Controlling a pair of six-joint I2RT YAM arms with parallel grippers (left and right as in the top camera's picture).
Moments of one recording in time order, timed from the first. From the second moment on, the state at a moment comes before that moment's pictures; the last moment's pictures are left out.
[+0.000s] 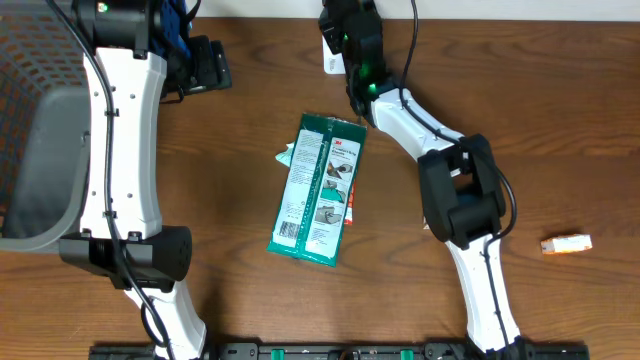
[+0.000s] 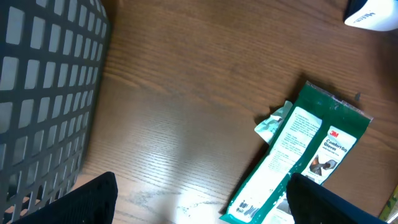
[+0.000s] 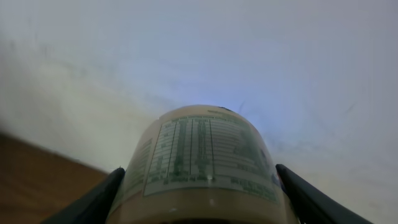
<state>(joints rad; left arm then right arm) -0.08 2.00 2.43 -1.68 -0.06 -0.31 0.43 2.45 1.90 0.44 0.28 -0.24</state>
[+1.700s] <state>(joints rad) -0.08 2.00 2.43 -1.68 -0.06 -0.31 -0.37 2.17 1.91 -1.23 0.12 0.06</state>
